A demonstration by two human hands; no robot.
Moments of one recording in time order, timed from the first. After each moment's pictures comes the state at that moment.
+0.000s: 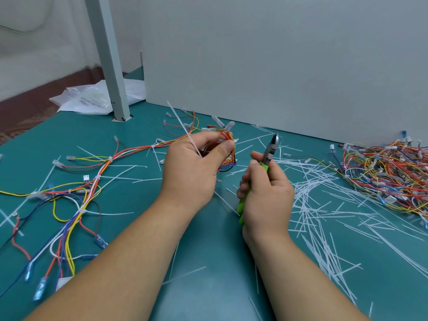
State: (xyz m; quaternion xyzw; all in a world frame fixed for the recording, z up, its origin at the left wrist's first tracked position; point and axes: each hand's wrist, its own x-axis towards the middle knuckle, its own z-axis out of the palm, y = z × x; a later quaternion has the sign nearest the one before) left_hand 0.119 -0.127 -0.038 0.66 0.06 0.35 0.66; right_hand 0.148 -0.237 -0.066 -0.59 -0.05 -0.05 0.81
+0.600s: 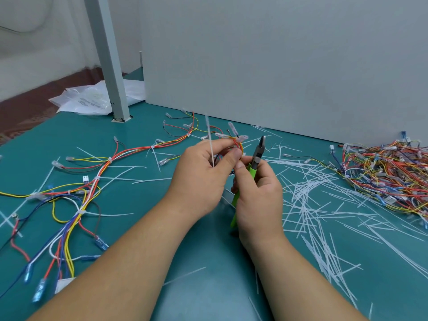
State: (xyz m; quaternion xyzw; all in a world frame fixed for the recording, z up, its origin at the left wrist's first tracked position) left_hand 0.117 -0.133 -0.040 0.71 0.02 0.28 0.65; right_hand 0.147 -0.237 -0.068 -0.62 -0.16 -0.05 0.76
